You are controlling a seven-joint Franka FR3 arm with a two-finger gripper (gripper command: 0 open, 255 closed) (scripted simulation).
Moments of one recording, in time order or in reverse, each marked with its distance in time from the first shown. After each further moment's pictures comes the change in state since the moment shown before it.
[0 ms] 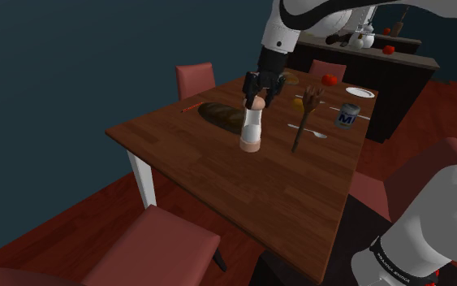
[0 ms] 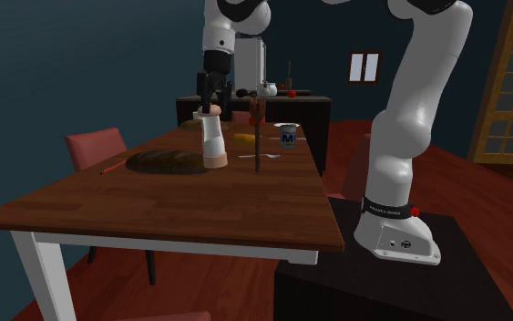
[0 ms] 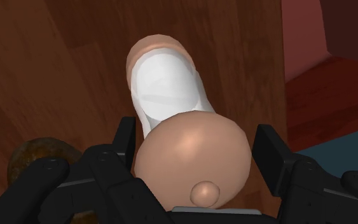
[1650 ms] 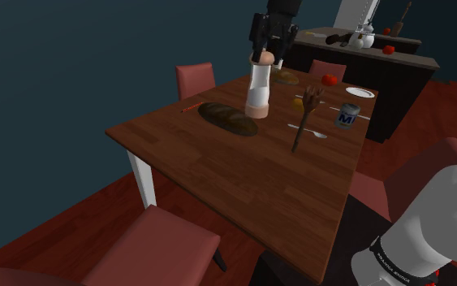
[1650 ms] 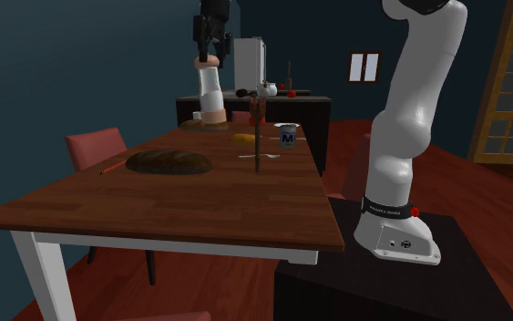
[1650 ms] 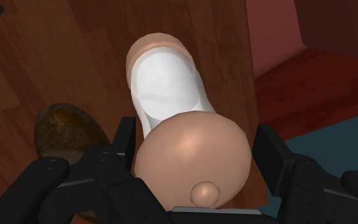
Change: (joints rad) arm -0.003 0.040 -0.008 0.383 -0.013 -0.339 0.049
